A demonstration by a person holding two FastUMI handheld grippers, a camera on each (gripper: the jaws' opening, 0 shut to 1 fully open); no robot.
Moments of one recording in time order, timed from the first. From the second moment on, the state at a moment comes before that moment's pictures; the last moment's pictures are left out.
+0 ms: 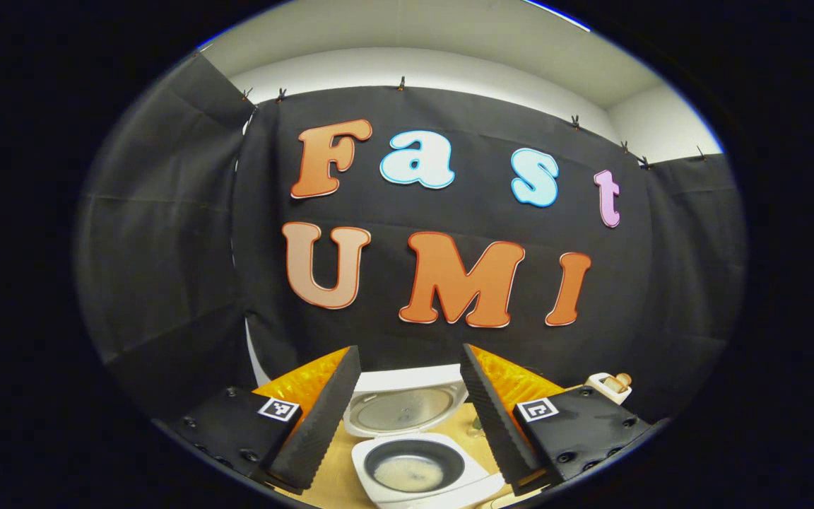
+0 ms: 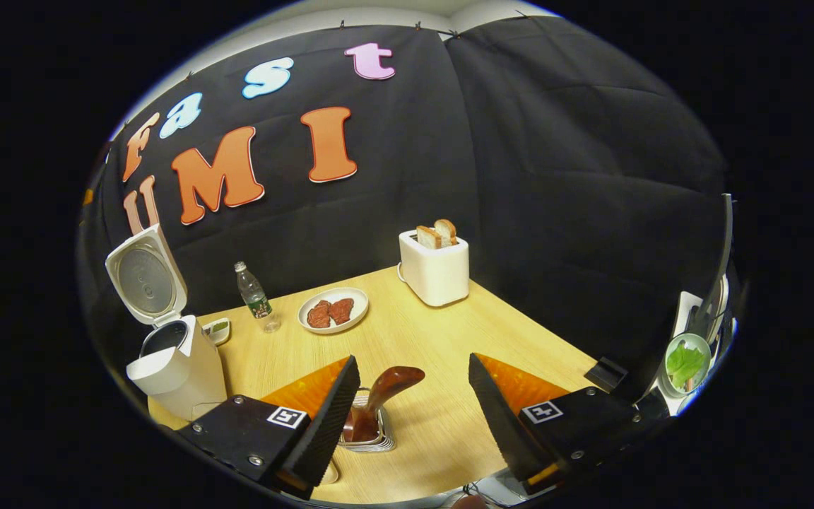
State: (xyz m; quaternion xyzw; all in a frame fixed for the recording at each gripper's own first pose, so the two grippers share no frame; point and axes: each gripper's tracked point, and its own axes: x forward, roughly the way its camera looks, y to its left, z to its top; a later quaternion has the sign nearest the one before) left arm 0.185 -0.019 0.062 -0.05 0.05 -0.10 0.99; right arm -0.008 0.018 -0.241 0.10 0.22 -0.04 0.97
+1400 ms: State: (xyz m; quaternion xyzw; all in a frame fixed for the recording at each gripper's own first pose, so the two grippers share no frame) left arm 0.376 -0.061 -0.117 0.00 0.26 -0.06 0.96; right arm -0.025 -0.030 -0.214 0.07 0.21 -0.07 0.97
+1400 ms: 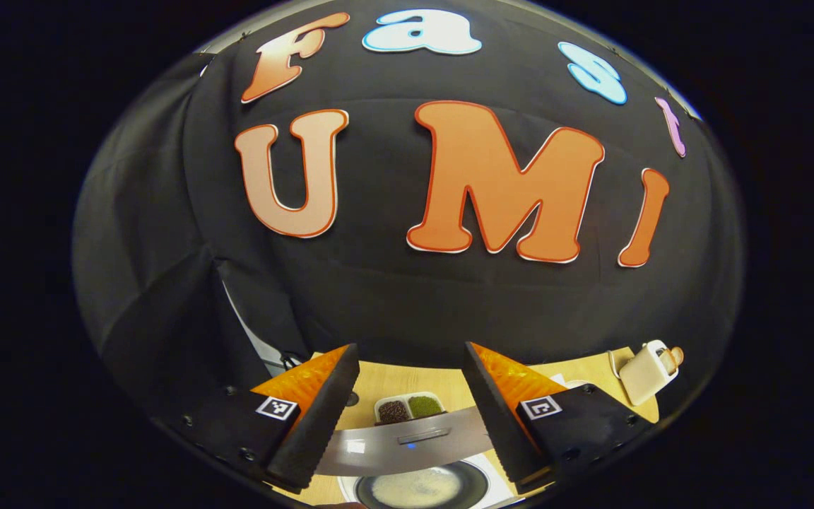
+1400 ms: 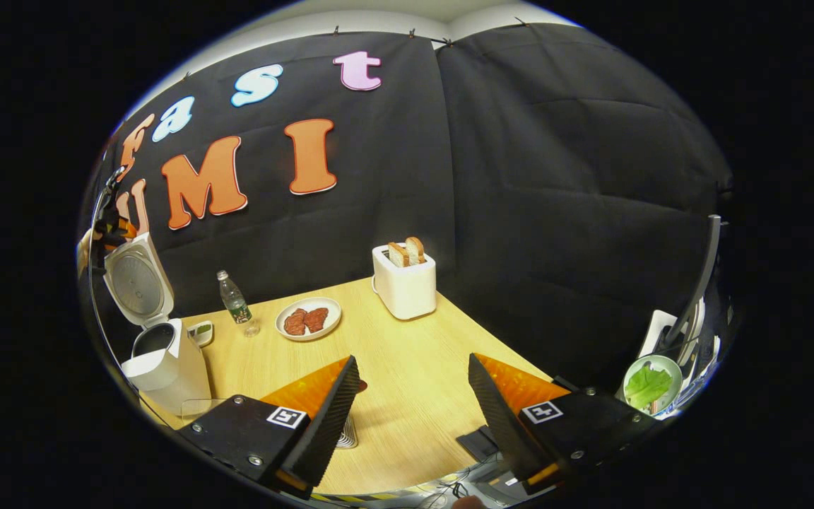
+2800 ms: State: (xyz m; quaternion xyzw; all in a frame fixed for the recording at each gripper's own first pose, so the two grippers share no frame) left arm 0.165 -0.079 -0.254 -0.01 0.26 -0.02 0.97; right arm 0.021 0.003 -0.204 0.07 0.22 0.06 0.97
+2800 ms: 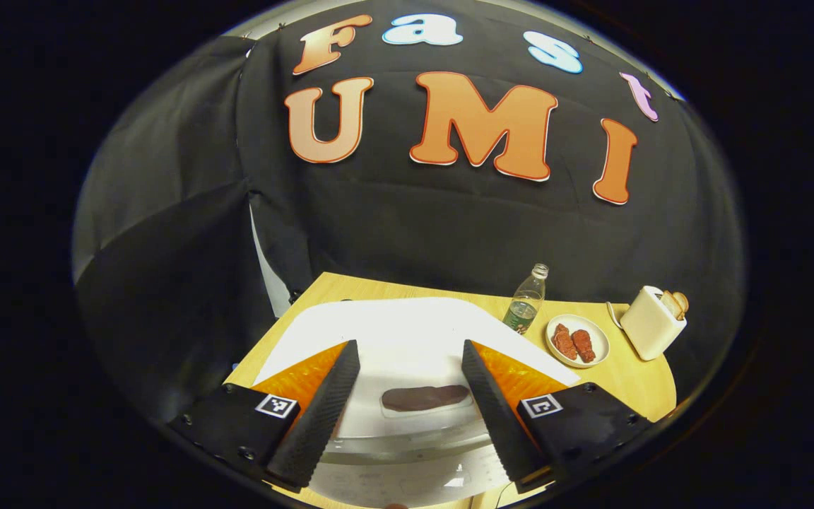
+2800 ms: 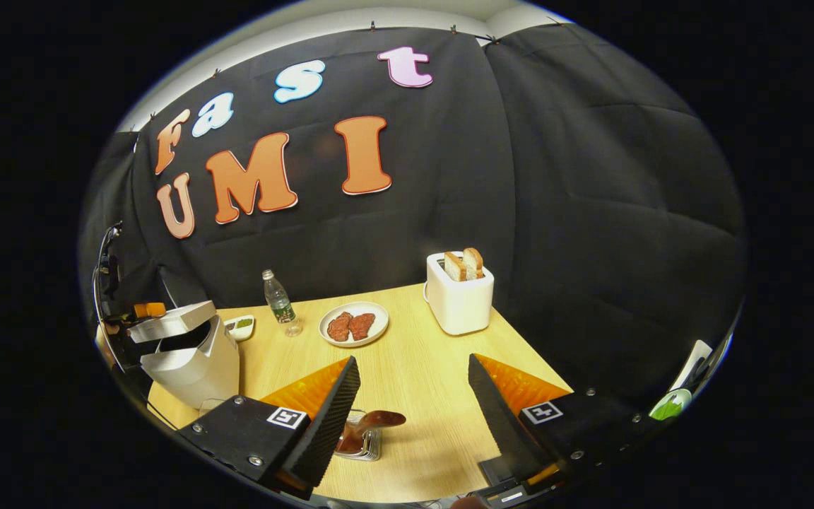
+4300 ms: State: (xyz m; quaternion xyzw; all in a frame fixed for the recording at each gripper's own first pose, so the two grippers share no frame) left arm 0.079 -0.027 -0.022 -0.01 0.09 -0.02 1.00; right arm 0.073 0.028 -0.045 0.01 0.10 0.07 0.99
